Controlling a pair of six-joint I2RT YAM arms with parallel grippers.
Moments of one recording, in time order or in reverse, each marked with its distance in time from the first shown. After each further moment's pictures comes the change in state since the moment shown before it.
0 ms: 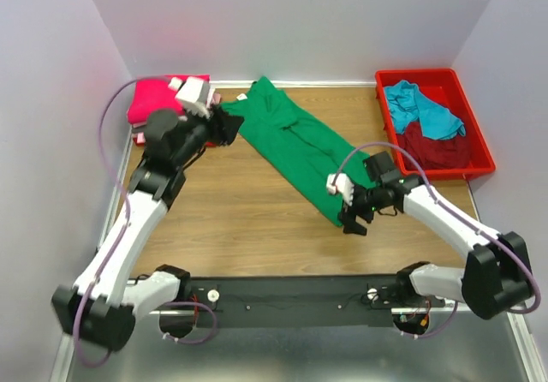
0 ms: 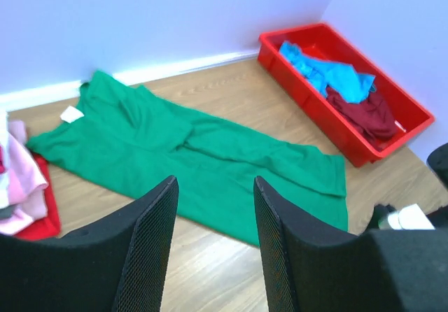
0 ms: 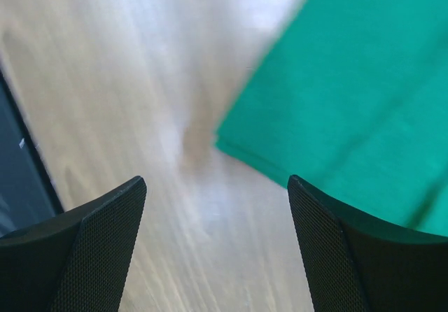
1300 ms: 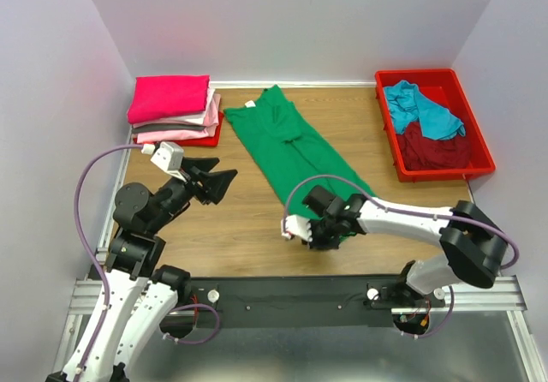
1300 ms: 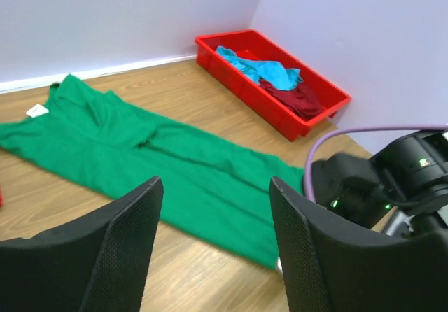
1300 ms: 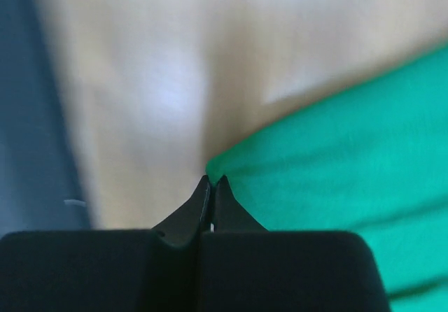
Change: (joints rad) left arm 0.001 -0.615 -0.394 -0.034 0.131 -0.087; right arm 0.568 0.173 -0.036 0.165 0.274 0.164
